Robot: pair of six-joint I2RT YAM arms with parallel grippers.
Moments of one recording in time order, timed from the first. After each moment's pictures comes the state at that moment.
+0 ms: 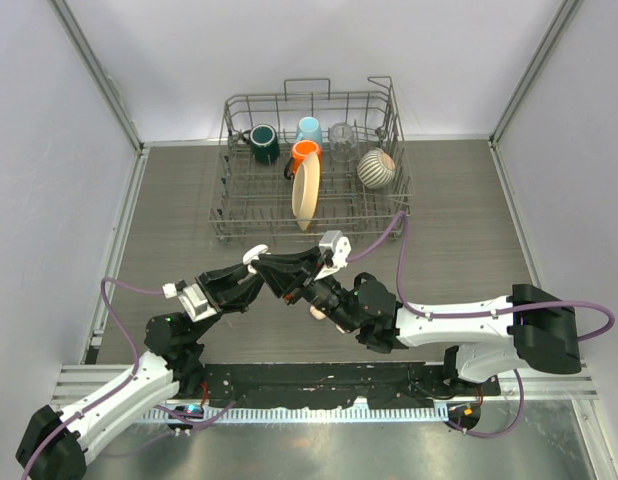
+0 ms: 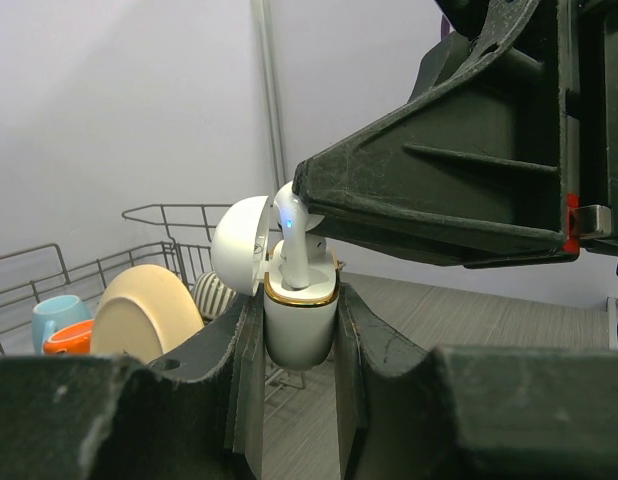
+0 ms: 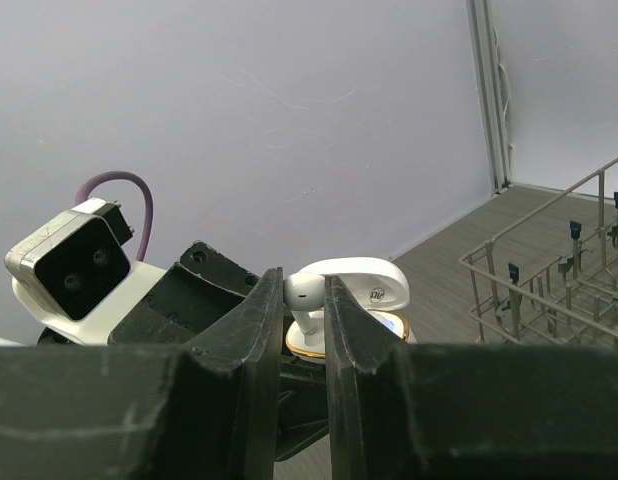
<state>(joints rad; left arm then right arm) -0.69 0.49 0.04 1.07 0.25 -0.06 1.33 1.35 0.74 1.05 0.35 0.21</state>
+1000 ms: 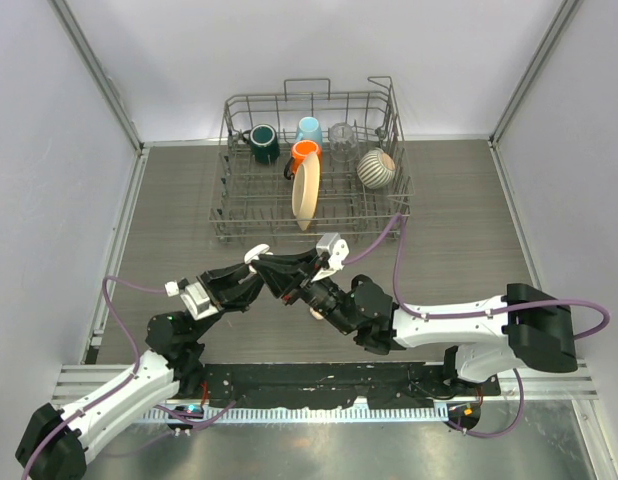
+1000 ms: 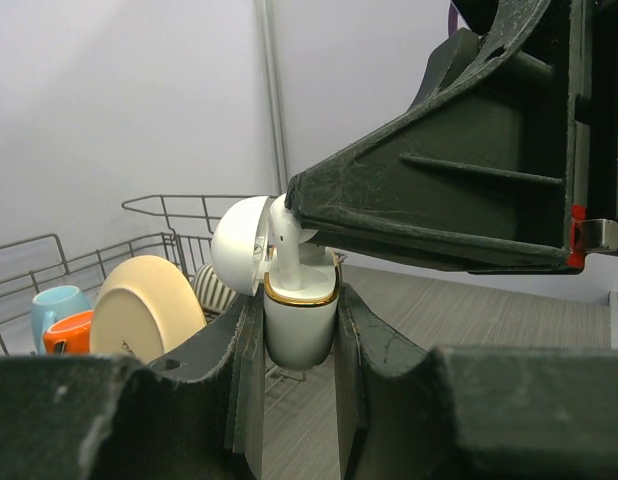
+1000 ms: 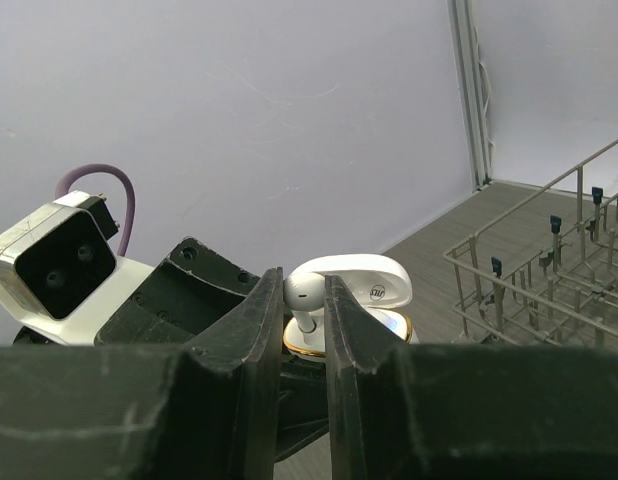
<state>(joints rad) -0.69 0.50 0.04 1.07 0.25 -0.06 1.34 1.38 0.74 1.06 0.39 0.18</state>
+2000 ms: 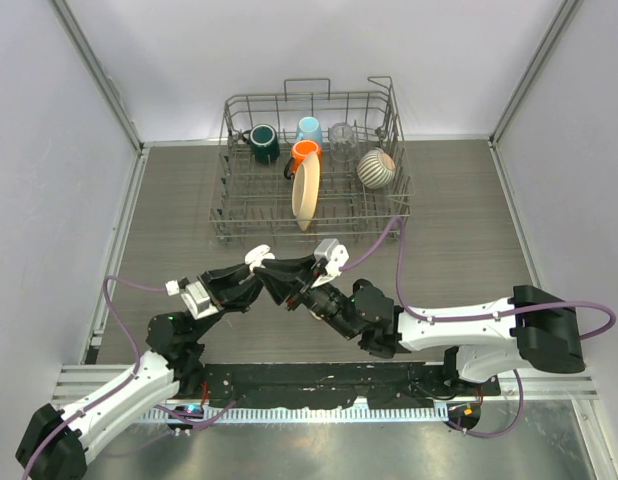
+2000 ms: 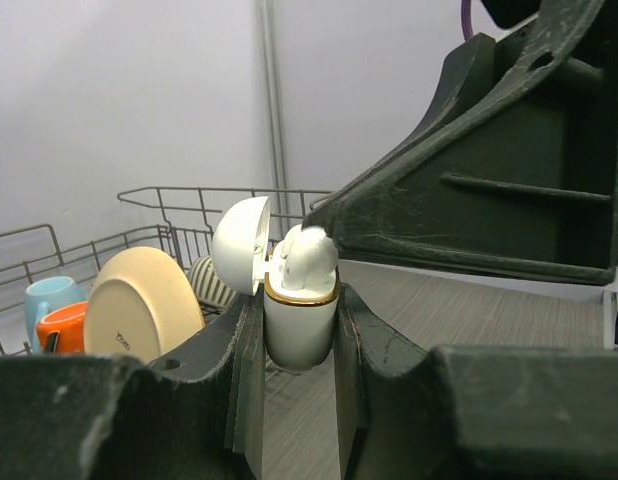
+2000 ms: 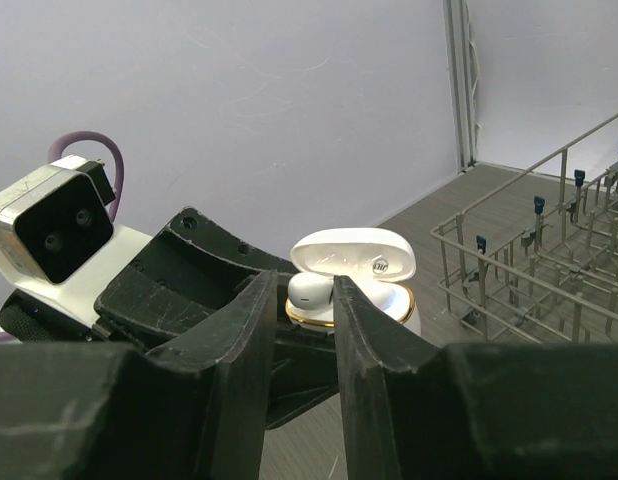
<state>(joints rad) -0.69 0.50 0.03 1.06 0.25 -0.08 1.36 1.34 0.72 1.00 0.43 0.14</state>
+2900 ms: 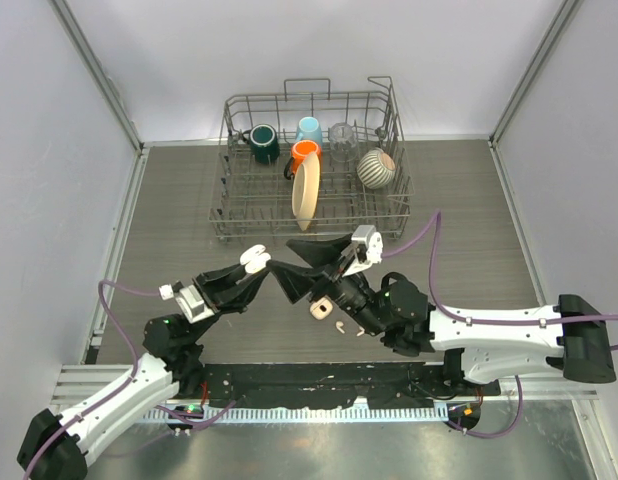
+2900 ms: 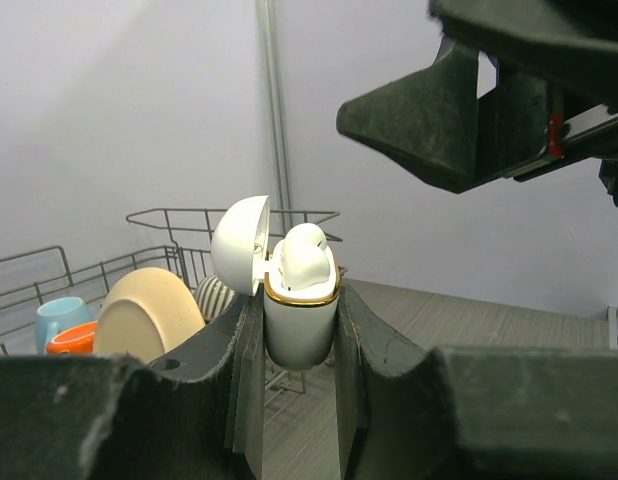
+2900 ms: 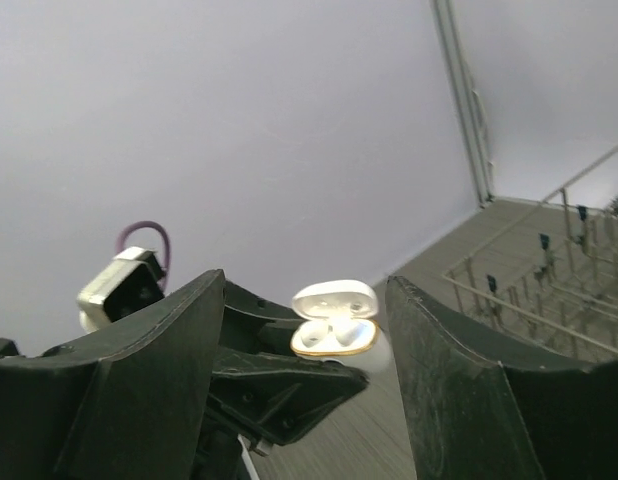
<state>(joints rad) -0.69 0.46 0.03 1.07 0.25 -0.07 1.36 1.15 0.72 0.91 0.41 0.22</state>
